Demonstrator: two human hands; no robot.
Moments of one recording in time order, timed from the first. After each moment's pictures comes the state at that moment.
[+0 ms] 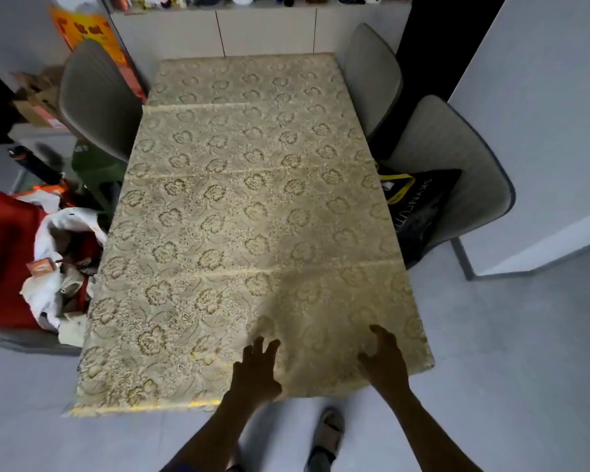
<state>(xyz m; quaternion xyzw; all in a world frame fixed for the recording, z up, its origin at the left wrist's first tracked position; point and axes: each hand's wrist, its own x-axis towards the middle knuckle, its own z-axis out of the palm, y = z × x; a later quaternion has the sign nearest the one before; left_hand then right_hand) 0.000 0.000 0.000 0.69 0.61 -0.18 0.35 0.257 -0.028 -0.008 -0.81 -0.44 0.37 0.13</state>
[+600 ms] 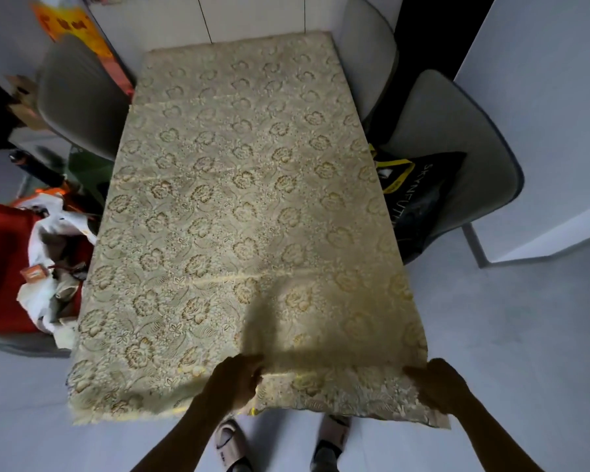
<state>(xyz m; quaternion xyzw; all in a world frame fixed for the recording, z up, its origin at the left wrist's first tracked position) -0.003 0.016 0.010 0.75 0.54 -0.21 0.32 0.383 -0.039 -0.023 -0.81 -0.24 0.54 0.01</state>
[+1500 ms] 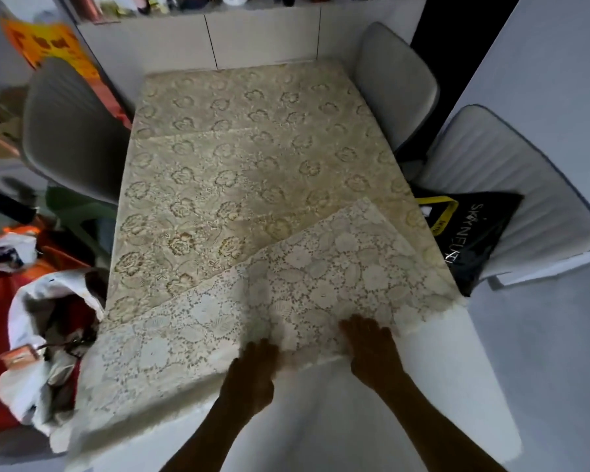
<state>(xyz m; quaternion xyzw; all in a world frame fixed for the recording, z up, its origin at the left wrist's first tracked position) -0.093 0.186 -0.029 0.87 0.48 -0.07 0.10 0.158 0.167 -0.033 -0.68 -0.73 0.05 -0.01</state>
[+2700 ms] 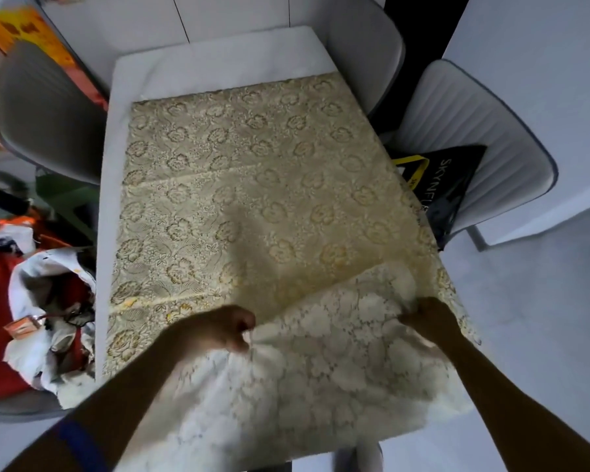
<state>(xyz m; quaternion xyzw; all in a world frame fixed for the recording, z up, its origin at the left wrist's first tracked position) -0.105 0.211 0.044 0.68 0.45 -0.22 0.54 0.293 0.098 -0.006 -0.86 -0.39 0.34 0.04</state>
